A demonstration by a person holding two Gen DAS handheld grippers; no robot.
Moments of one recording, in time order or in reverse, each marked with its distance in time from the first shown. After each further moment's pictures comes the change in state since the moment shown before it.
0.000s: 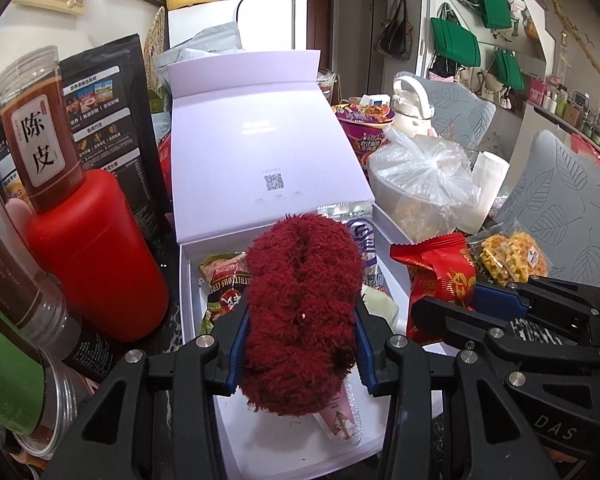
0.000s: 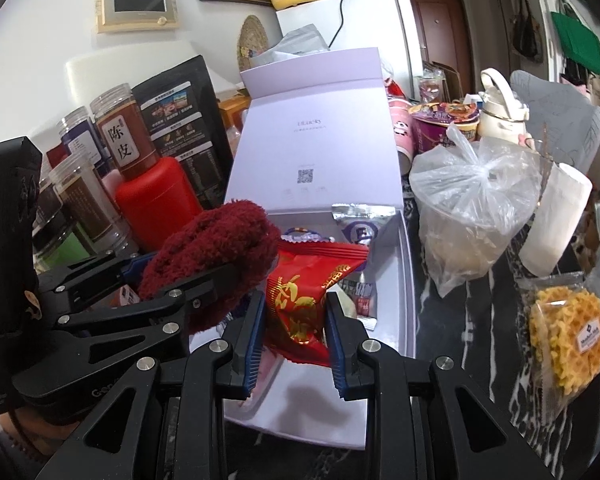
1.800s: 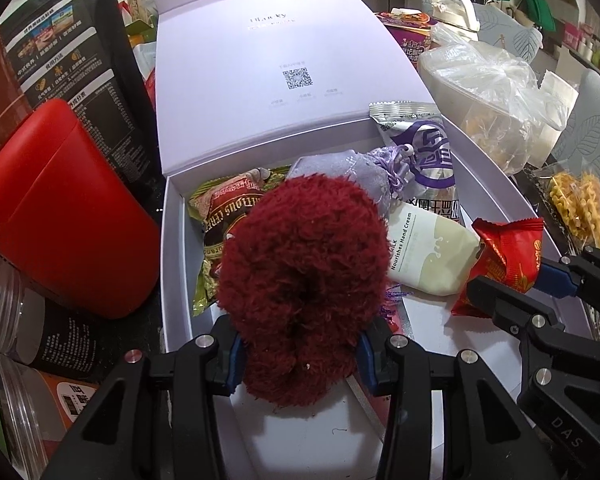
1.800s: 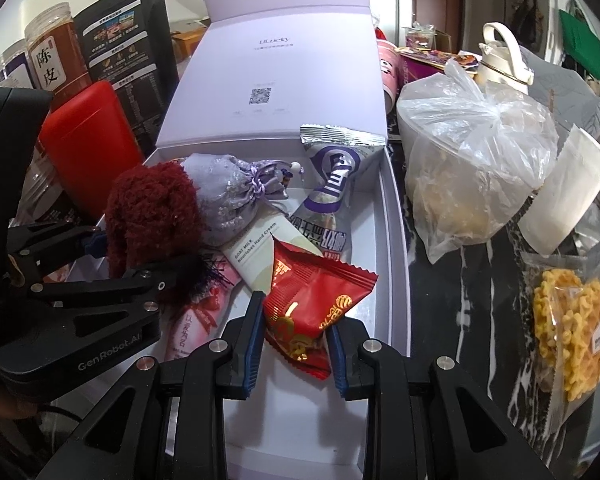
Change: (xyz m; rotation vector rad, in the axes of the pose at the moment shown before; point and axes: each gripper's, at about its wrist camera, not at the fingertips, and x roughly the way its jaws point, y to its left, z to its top) left arm 0.087 0.011 -0.009 0.041 0.269 0.115; right arm 0.065 -0.014 -0.013 -0.043 0.182 -0.153
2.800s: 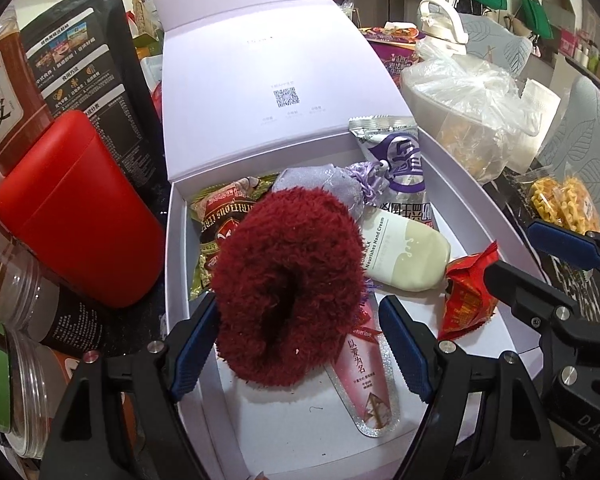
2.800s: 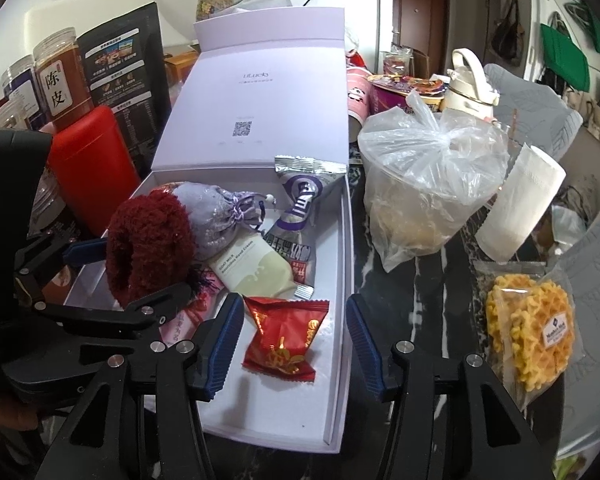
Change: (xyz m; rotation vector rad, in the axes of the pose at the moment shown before) left arm -0.021 -0.021 -0.012 -0.013 -0.043 -0.004; right arm -0.041 -0.008 -0.004 0.000 -0.072 -0.064
